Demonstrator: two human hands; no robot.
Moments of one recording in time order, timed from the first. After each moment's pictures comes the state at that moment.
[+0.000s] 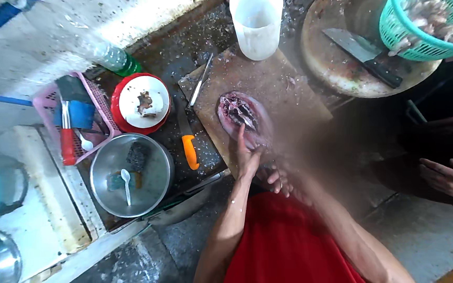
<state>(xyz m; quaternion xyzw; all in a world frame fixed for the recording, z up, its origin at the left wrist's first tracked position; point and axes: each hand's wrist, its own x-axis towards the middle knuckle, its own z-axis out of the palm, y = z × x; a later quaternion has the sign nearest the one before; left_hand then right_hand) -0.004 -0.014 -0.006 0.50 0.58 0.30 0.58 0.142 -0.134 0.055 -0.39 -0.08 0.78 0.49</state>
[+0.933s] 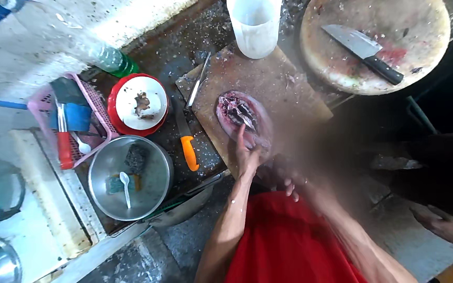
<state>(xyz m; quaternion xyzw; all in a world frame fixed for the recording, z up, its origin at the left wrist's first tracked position) -0.002 -0.011 -0.005 0.47 0.60 0.29 0.58 0.139 -0.159 0.080 -0.54 -0.16 0.62 0.55</state>
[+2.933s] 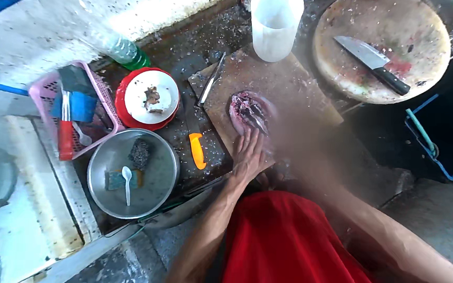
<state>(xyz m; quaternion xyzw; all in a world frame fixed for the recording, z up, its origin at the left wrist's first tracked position) -0.063 0.000 -0.032 0.91 0.39 0.08 0.15 0.136 -0.101 0.030 -0.71 -0.70 0.07 0.00</state>
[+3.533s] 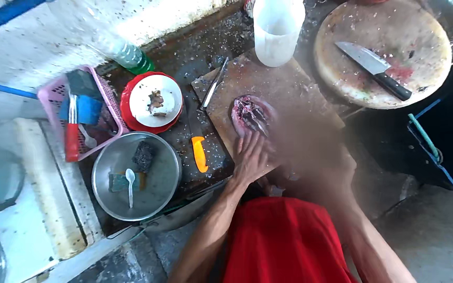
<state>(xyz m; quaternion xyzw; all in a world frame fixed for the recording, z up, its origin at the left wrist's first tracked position) -0.063 0.009 -0.028 0.87 0.43 0.14 0.21 0.155 -0.094 0.068 -0.63 -0.39 0.34 0.59</state>
